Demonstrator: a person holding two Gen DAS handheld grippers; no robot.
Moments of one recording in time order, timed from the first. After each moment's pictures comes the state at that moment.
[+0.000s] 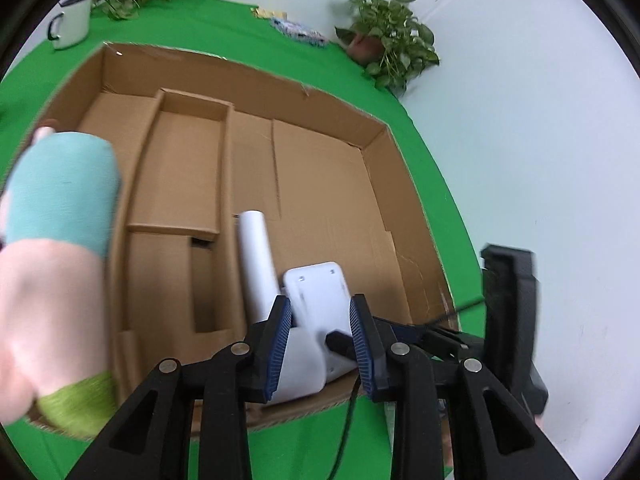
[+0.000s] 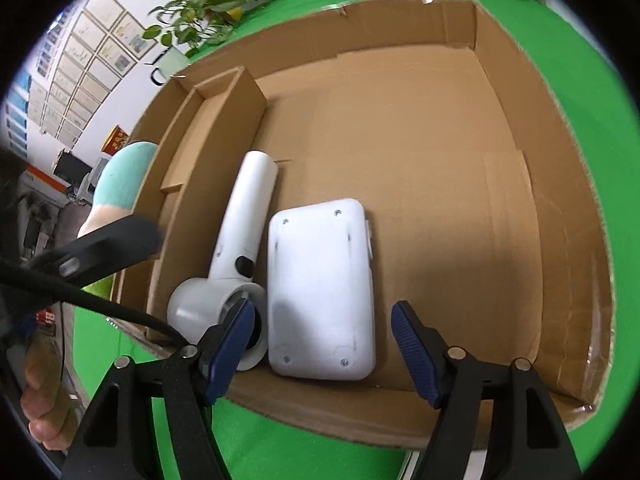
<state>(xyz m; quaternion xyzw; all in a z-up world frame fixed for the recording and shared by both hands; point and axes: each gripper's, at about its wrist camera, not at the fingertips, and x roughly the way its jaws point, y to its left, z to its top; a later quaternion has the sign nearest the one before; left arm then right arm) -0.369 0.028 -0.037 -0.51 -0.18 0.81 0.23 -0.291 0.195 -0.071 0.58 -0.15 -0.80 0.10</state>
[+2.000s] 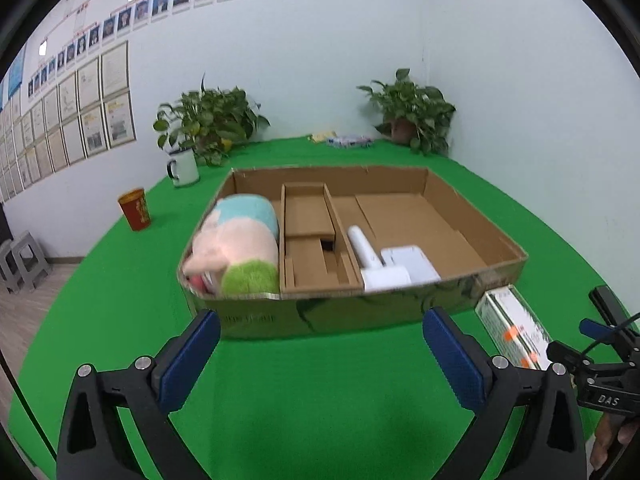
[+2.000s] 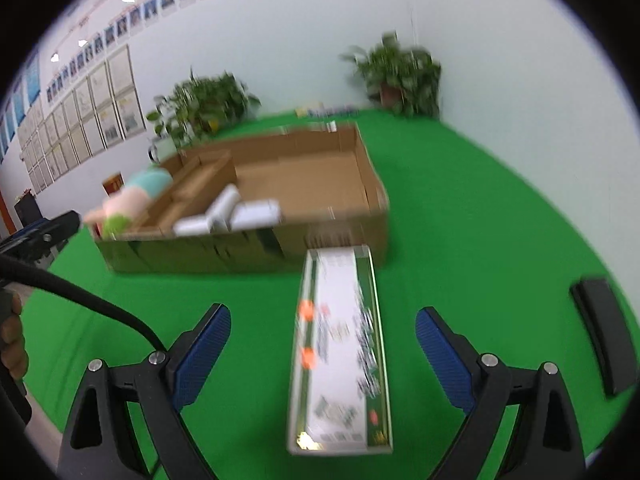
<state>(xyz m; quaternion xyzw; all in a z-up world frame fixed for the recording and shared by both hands) -0.142 0.015 -0.018 -0.30 0.01 0.95 0.06 -0.063 0.206 -0.054 0.35 -0.07 -0.93 -0.04</state>
